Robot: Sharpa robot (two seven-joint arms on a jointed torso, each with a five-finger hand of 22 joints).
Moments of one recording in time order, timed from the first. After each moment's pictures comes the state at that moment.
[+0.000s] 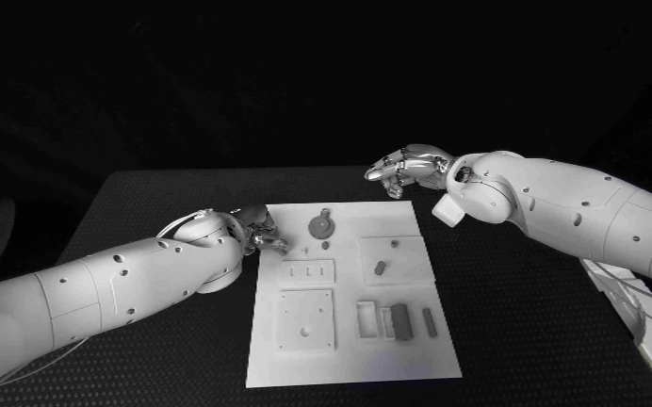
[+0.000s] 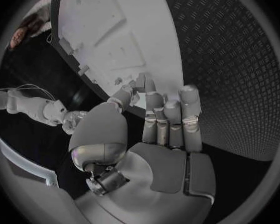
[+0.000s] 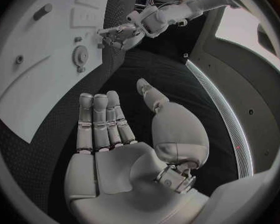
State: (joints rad) left arm 1.18 -0.64 -0.13 1.29 -1.28 -0.22 -0.43; left_hand 0.95 -0.12 0.50 -0.20 0.12 1.18 0.02 0.34 0.65 1.22 -0.09 1.07 0.77 1.06 -0.17 1.43 0.79 0.02 1.22 -0.26 0.79 1.31; right arm 1.29 -0.67 -0.07 1.08 -0.53 0.13 0.12; right_hand 0.91 -0.09 0.49 -0.26 0.07 0.80 0.19 0.20 0.64 0.83 0.09 1.06 0.77 0.92 -0.02 1.23 0.88 0.25 0.82 0.08 1.04 1.28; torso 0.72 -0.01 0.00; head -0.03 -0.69
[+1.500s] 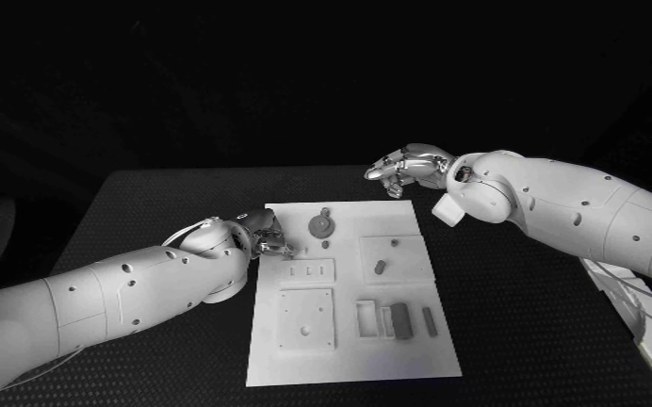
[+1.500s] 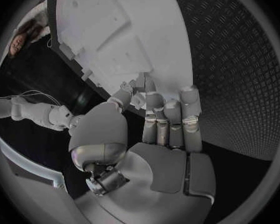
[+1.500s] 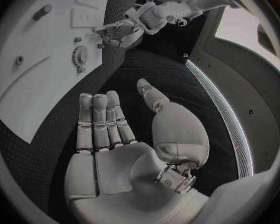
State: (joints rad) left arm 1.17 -0.63 -0.16 1.30 -1.32 -0.28 -0.40; left_hand 0.96 -0.12 0.50 -0.20 0.11 1.18 0.02 0.34 0.65 1.22 -0.09 1.07 0.77 1.06 -0.17 1.43 0.79 0.02 1.23 -0.26 0.79 1.31; right arm 1.29 -0.67 -0.07 1.08 -0.53 0.13 0.12; right_hand 0.91 -0.09 0.49 -0.26 0.07 0.80 0.19 0.20 0.65 0.83 0.09 1.06 0.76 0.92 -0.02 1.23 0.88 0.25 0.82 0.08 1.04 1.28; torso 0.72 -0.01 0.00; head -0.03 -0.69
